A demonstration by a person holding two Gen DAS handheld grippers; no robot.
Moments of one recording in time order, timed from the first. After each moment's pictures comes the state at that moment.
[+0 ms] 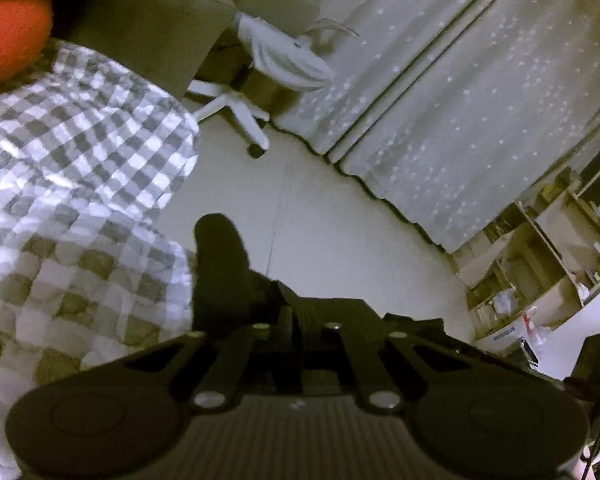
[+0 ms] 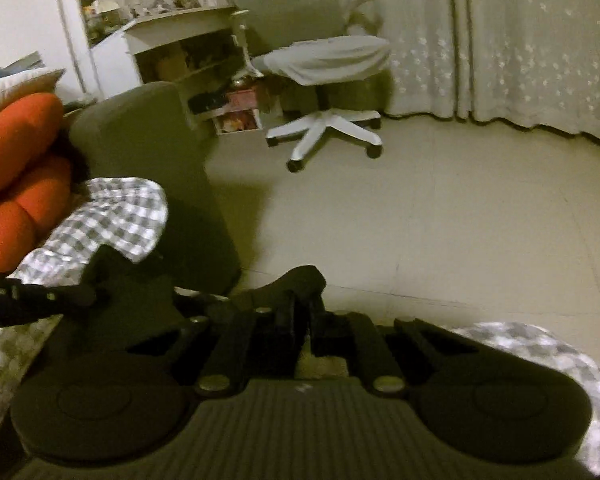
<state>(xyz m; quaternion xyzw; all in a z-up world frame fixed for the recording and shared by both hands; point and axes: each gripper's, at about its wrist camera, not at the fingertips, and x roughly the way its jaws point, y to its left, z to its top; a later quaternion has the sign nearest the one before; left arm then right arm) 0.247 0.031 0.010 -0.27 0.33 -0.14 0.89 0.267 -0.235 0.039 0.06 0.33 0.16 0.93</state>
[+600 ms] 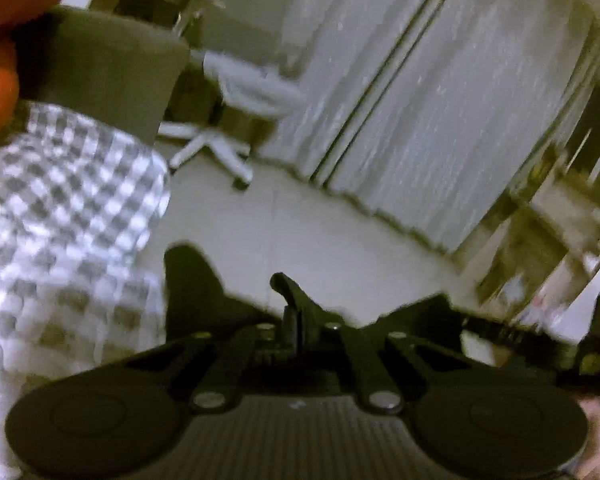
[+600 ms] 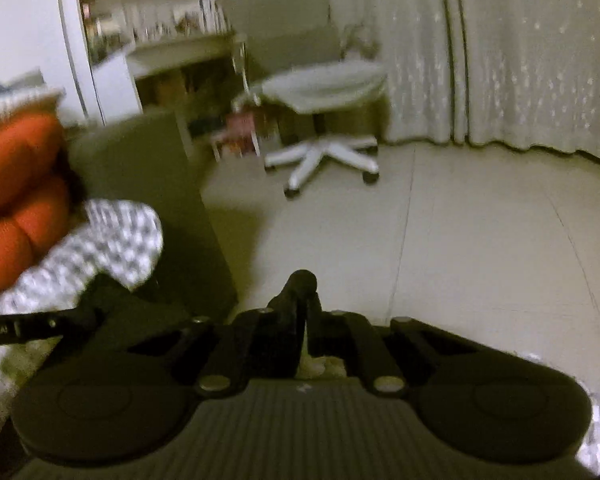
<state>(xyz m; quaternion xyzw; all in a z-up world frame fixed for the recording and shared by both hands) 0.239 0.015 0.019 -0.22 0.28 -0.14 0.92 0.270 -0.236 0.048 0.06 0.28 0.16 0.94</state>
